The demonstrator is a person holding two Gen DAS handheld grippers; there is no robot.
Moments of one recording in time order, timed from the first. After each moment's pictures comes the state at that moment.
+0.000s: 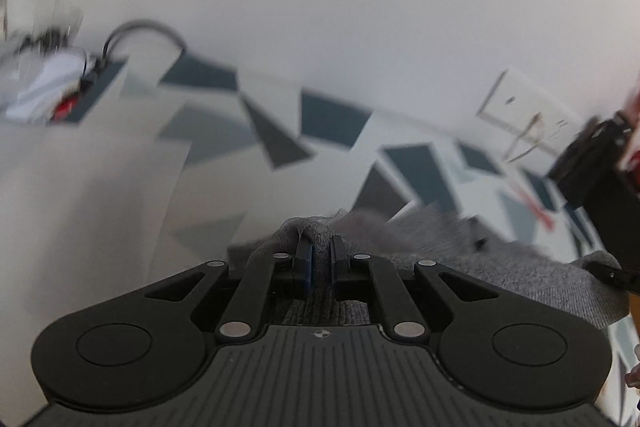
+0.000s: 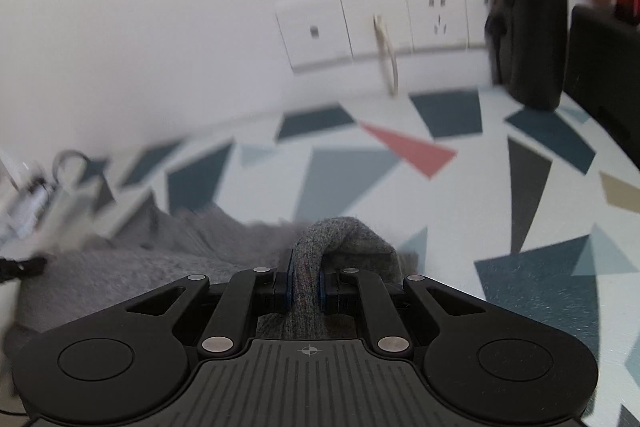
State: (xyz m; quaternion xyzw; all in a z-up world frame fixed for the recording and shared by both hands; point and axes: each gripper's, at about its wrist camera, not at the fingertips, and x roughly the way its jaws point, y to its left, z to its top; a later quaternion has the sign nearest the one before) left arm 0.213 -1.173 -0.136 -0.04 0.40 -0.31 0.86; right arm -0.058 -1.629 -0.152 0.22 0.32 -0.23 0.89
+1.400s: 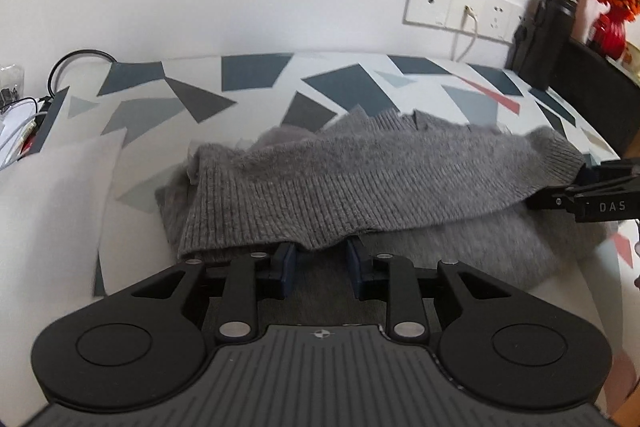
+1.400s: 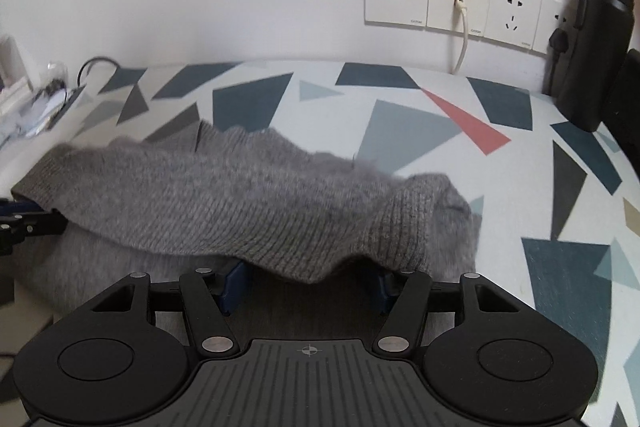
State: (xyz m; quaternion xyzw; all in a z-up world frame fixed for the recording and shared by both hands) left arm 0.135 -1.207 -0.127 0.10 0.37 -0.37 0.84; right arm -0.036 -1.571 -0.147 0.14 0.39 -0.18 0.89
